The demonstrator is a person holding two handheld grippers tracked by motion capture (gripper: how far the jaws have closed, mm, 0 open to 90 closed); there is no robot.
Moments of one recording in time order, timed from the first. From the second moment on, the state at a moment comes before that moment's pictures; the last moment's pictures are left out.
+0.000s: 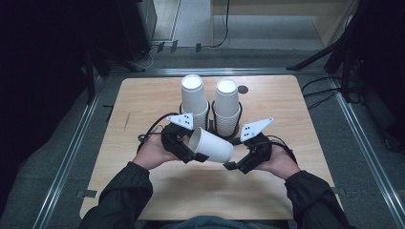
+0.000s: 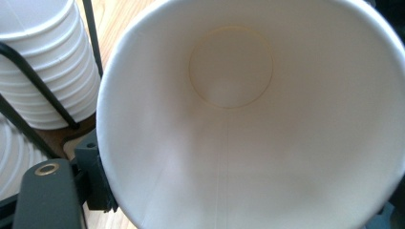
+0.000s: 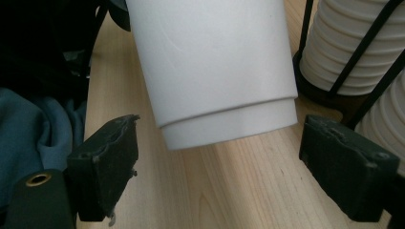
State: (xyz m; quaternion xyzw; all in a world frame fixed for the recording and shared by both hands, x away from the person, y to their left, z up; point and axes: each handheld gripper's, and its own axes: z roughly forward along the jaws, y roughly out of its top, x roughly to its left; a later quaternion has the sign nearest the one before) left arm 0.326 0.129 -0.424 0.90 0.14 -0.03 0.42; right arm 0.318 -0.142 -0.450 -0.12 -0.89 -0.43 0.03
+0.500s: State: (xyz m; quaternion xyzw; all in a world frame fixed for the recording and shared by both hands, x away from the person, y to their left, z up) left arm 0.338 0.125 -0.432 0.92 0.13 -0.02 0.36; right arm 0.323 -0.144 -0.456 -0.14 -0.90 -0.42 0.01
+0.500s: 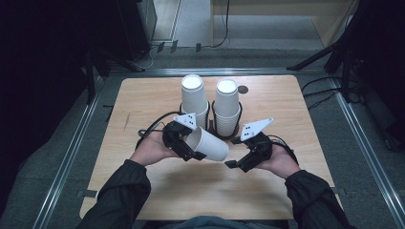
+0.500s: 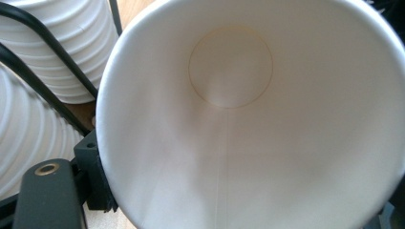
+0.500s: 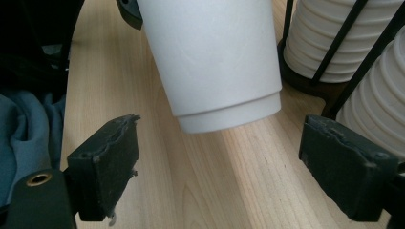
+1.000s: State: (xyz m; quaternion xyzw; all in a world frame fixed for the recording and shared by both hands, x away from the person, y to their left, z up) left arm 0.342 0.092 -0.447 0.95 0.11 -0.03 0.28; right arm 0.326 -0.122 -0.476 -0.12 -0.91 -0.39 0.02
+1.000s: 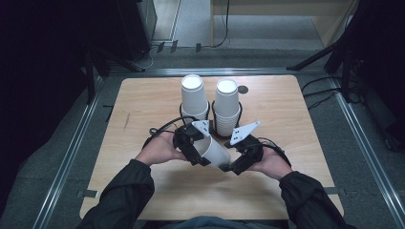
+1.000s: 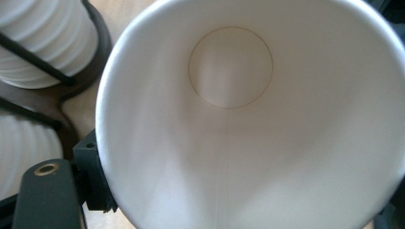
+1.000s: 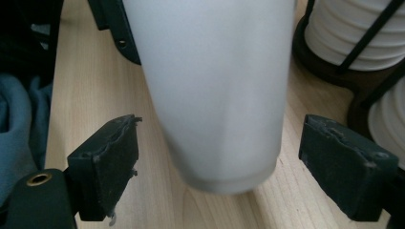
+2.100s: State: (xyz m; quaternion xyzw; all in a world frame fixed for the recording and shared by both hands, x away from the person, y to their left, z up) left arm 0.336 0.101 -0.436 0.91 0.14 -0.04 0.38; right arm 0.324 -0.123 -0.471 -0.12 -0.89 -0.43 0.00
